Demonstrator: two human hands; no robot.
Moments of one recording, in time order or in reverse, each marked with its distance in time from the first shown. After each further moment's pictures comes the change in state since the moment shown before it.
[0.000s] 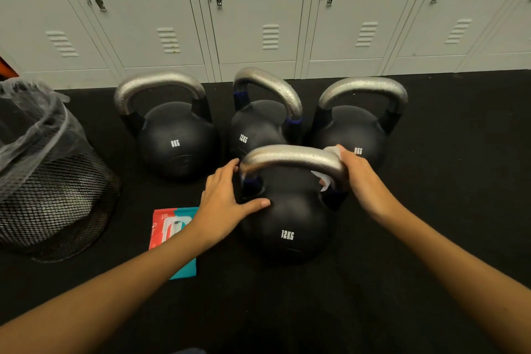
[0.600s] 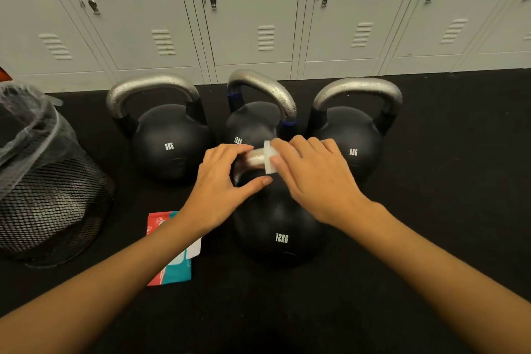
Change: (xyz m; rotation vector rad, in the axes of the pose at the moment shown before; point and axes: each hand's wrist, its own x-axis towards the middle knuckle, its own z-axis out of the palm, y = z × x) left_hand 0.011 0.028 -0.018 0.036 0.128 0.304; right_hand 0.010 -0.034 0.039 -1.049 0.167 -0.428
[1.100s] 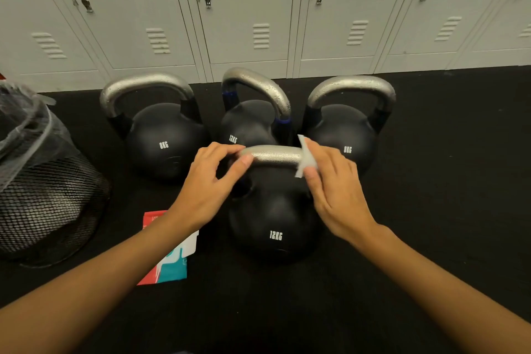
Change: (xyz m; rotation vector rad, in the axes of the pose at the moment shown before) left_hand 0.000 0.006 -0.006 -0.144 0.018 -0.079; right_hand -0.045 0.029 0.024 0.431 0.159 0.167
